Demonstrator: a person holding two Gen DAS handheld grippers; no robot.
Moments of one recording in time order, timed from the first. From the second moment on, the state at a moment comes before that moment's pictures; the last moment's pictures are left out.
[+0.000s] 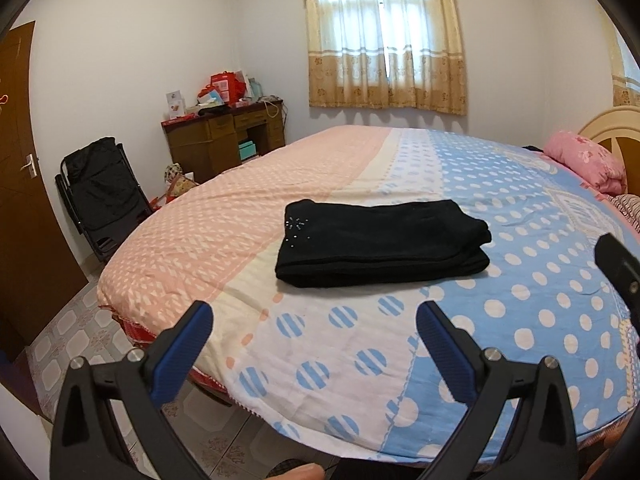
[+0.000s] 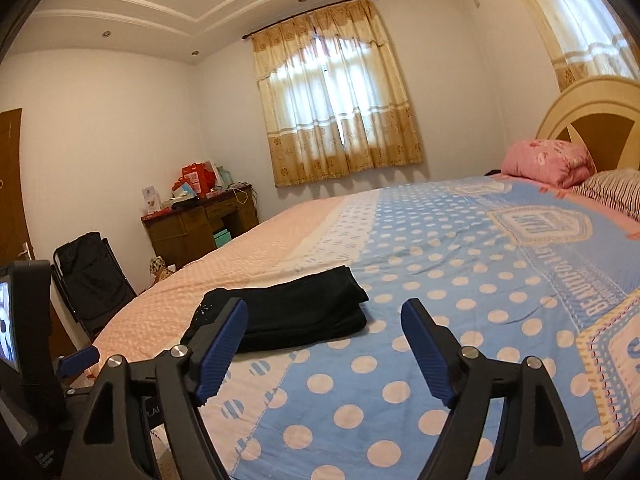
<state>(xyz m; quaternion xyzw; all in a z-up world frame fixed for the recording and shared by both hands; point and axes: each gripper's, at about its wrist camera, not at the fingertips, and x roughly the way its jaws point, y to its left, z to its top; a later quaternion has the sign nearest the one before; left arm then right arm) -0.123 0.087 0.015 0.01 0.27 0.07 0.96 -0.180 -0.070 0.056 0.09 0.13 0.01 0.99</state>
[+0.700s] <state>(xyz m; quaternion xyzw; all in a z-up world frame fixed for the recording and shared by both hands) -0.125 0.088 0.012 0.02 0.27 0.08 0.96 -0.179 -0.077 0.051 0.11 0.14 0.01 0.98</state>
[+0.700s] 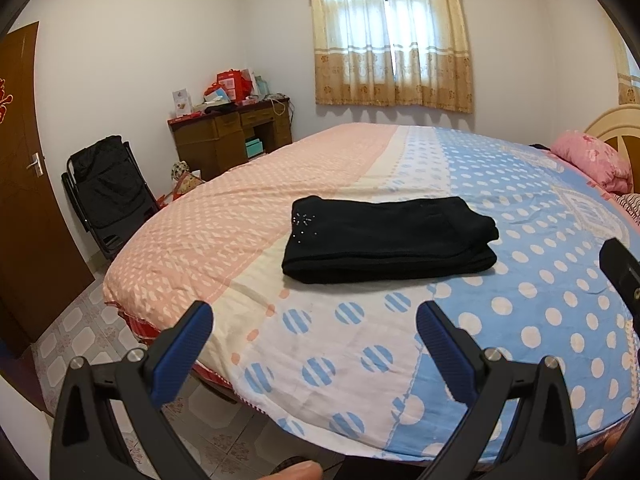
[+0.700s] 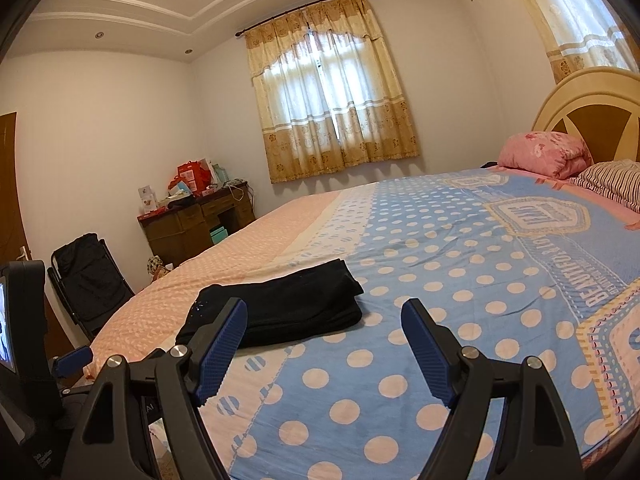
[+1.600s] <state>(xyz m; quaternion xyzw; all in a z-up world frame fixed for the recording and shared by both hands) -0.128 0.088 0.021 0.00 0.26 0.07 0.96 -0.183 -0.080 0.053 0.10 0.14 0.00 0.99</state>
